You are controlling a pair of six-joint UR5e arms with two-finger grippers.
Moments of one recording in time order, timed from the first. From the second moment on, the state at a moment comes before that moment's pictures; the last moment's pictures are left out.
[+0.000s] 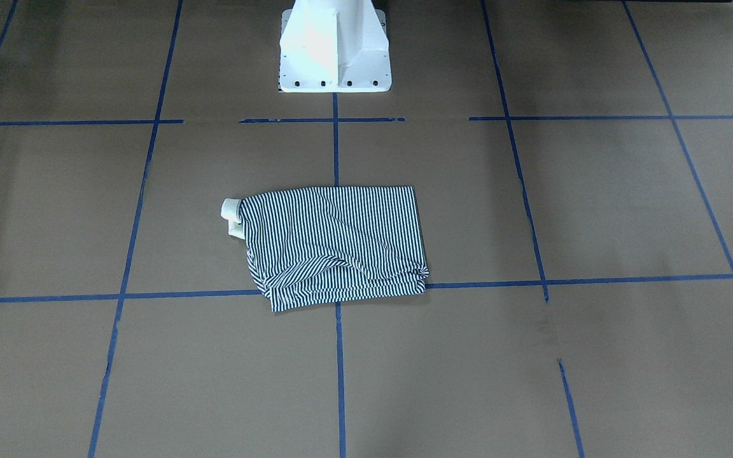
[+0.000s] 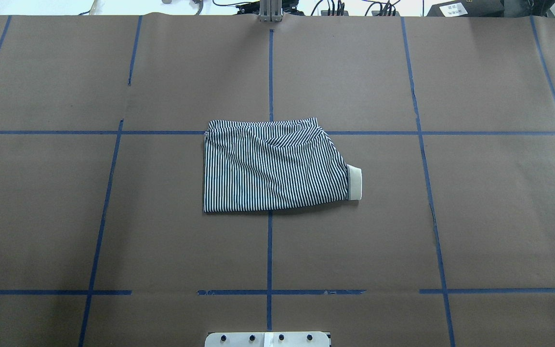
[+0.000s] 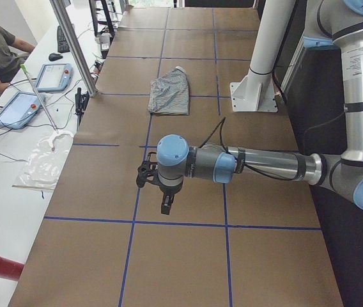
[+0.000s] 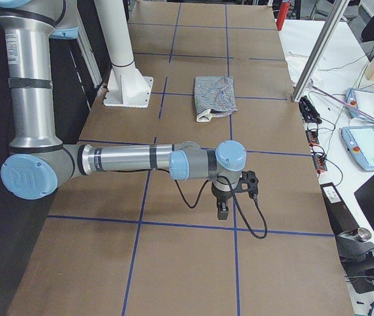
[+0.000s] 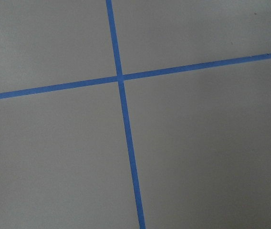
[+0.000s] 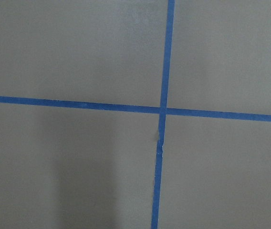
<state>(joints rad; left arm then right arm) -1.53 -1.39 -1.83 -1.65 -2.38 0.02 1.51 -1.56 1.64 -1.57 2.34 0.04</state>
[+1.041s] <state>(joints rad) -1.51 -1.40 -1.84 -1.62 -2.39 0.02 1.49 -1.59 1.64 -1.56 2.32 0.03</state>
